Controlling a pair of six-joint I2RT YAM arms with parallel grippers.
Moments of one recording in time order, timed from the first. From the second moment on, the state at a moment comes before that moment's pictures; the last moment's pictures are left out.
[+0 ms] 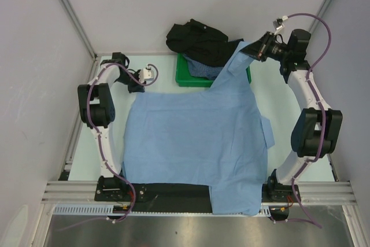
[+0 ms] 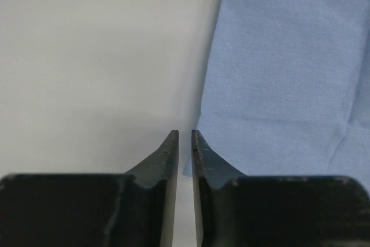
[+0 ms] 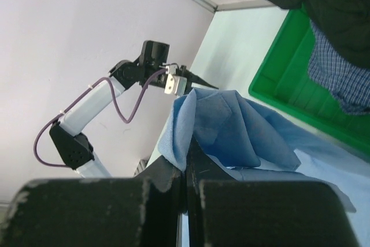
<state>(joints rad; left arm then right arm) 0.06 2.25 1.82 -0.91 0.67 1.45 -0.06 1.74 1.52 0.12 -1.01 0.83</state>
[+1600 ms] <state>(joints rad) 0.02 1.94 1.55 -0.98 0.61 1.49 -0.16 1.18 1.02 -0.07 -1.08 0.83</state>
